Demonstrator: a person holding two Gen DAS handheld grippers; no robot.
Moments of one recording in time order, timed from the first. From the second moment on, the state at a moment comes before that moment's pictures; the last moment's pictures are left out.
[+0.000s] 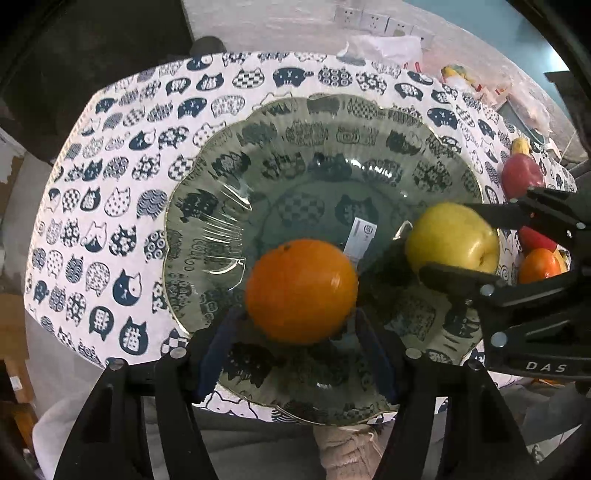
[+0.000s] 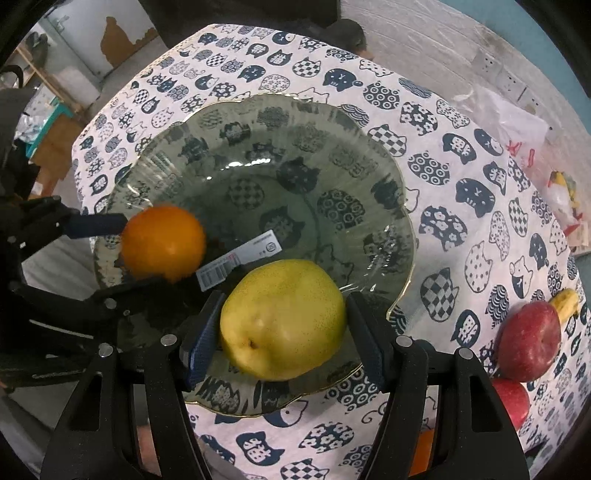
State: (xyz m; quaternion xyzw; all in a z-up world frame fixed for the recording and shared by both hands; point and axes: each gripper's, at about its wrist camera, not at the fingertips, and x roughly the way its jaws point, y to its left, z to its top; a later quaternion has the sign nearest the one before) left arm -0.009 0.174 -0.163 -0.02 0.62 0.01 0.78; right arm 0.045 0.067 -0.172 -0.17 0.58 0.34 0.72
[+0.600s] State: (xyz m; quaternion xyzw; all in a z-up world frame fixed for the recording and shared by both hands) left arm -0.015 0.165 -0.160 0.00 0.63 0.01 0.78; right arm 0.045 0.049 -0.154 -0.11 0.58 0.34 0.73
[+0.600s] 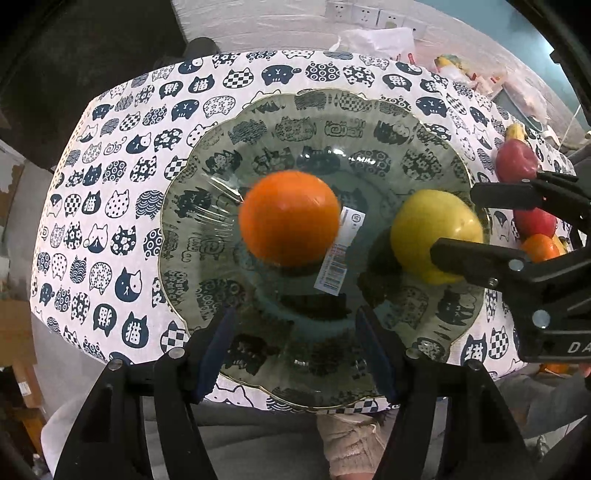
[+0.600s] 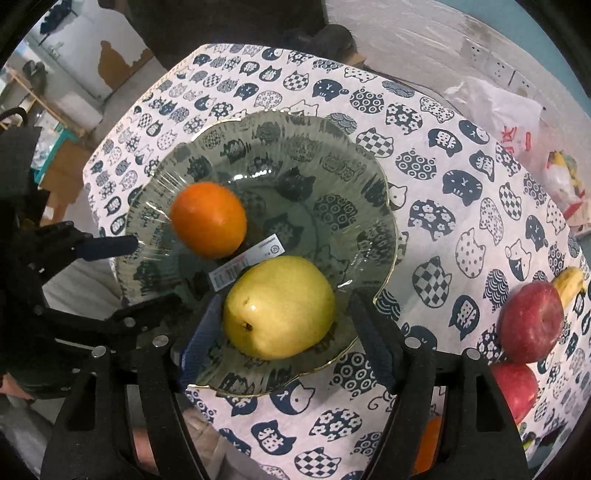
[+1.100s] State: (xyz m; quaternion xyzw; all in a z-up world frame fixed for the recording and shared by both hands) left arm -0.014 0.136 -0.131 0.01 0.61 -0.01 0.79; right arm 0.046 0.012 -0.116 -0.09 0.55 0.33 0.76
